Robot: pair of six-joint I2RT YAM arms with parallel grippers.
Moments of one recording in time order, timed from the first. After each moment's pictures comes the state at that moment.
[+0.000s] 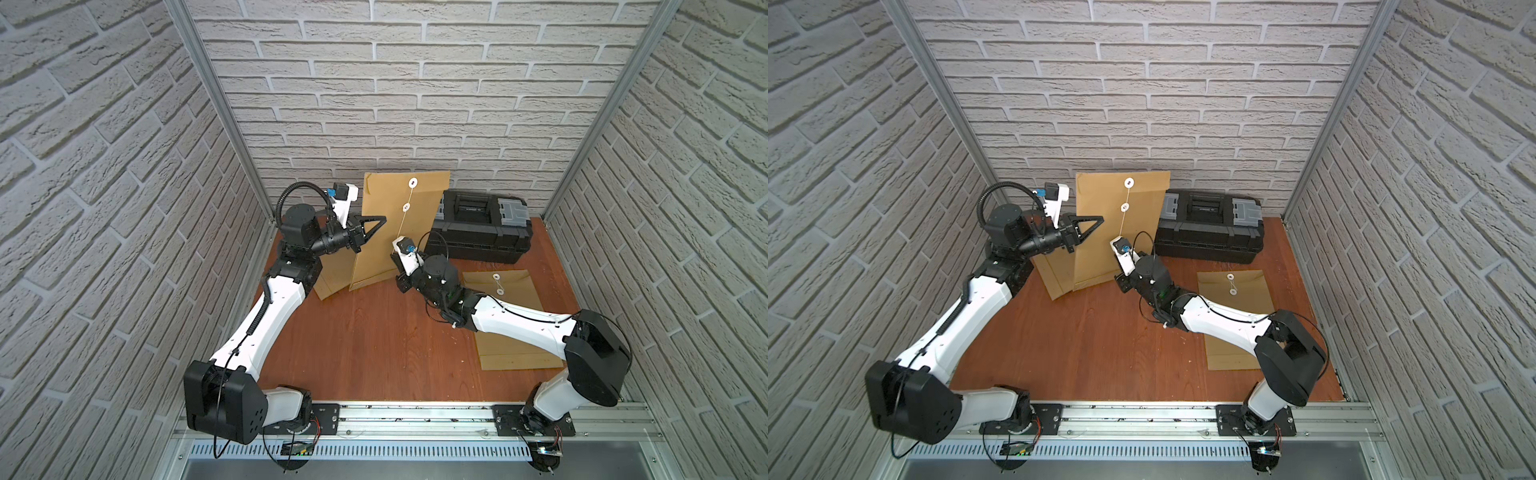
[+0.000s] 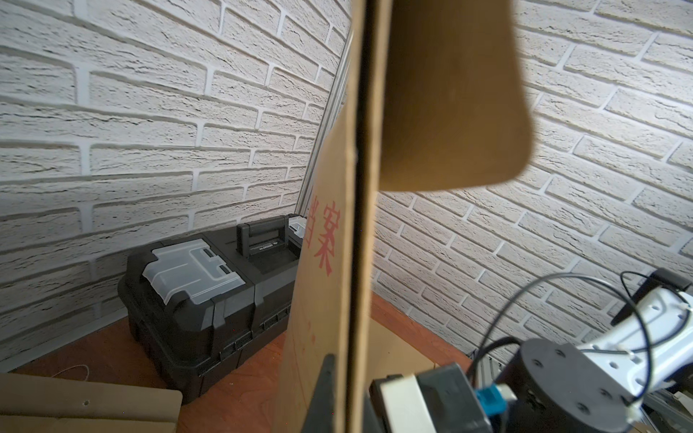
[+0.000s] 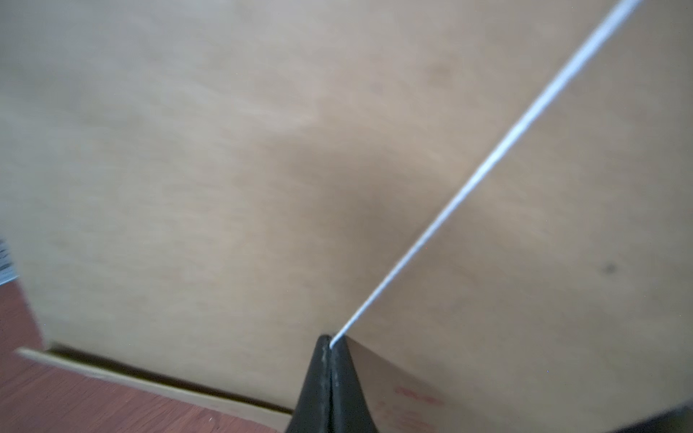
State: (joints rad) left arm -0.25 1.30 1.16 0.17 0.88 -0.35; right arm 0.84 1.58 1.06 0.32 0.22 -0.11
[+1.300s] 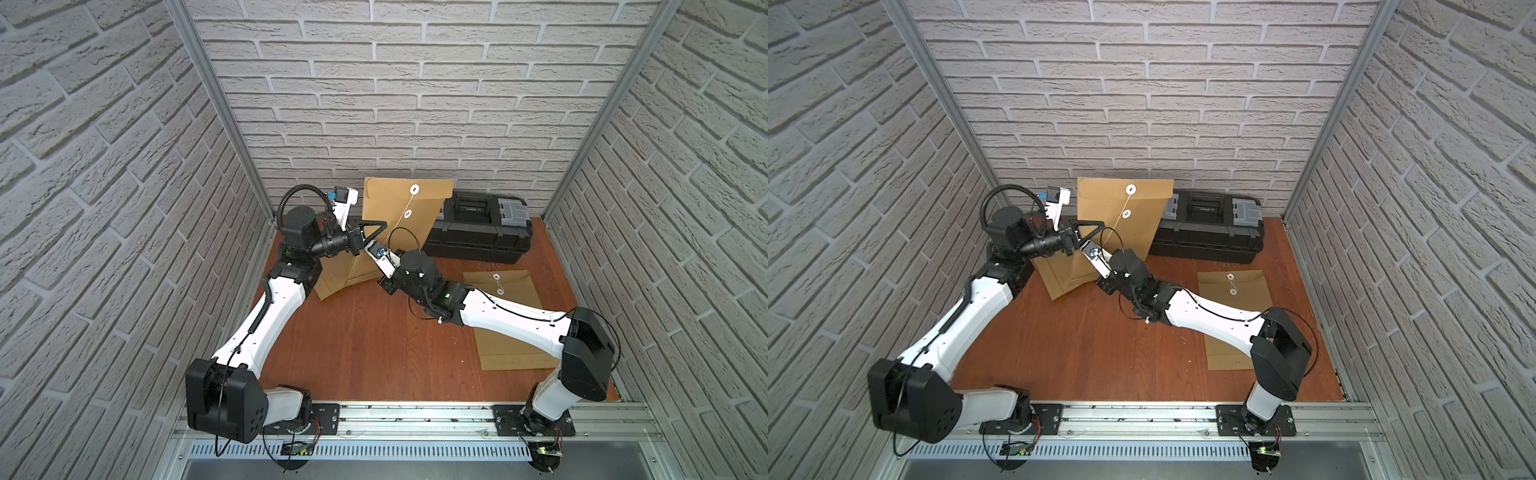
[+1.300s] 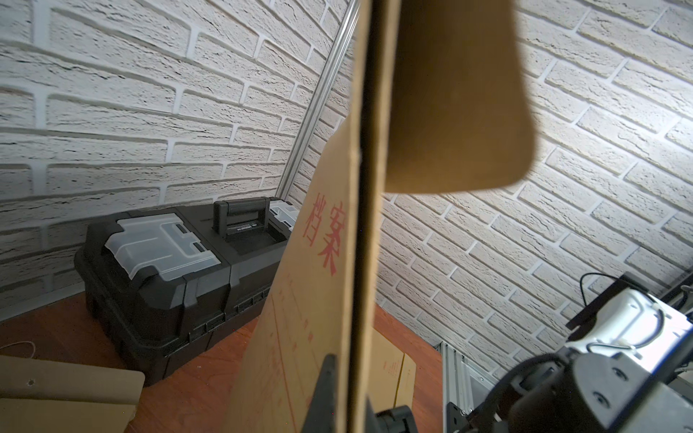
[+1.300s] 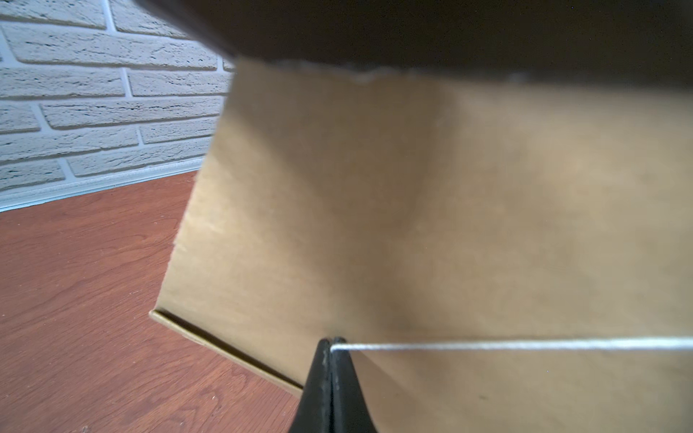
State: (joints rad) left arm -0.25 1.30 1.12 0.22 0.95 -0.49; right arm 0.89 1.66 1.29 0.06 0.26 -0.25
